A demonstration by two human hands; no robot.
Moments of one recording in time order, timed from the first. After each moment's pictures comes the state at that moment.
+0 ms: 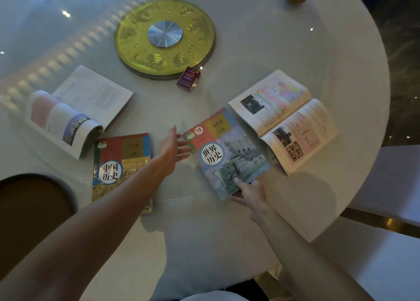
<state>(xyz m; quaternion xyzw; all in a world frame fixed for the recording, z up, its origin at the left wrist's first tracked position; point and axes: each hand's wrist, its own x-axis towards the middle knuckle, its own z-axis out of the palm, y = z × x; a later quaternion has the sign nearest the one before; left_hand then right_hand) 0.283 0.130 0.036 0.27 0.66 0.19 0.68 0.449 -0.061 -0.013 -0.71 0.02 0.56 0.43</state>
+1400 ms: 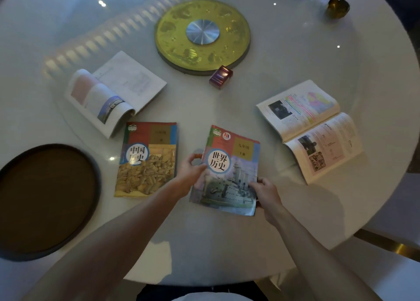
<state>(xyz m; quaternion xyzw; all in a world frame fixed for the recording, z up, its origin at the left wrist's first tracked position) 0.225 0.053 -0.003 0.38 0.66 0.18 0.62 0.437 -0.061 -0.015 -0.77 -0.15 0.54 0.31</state>
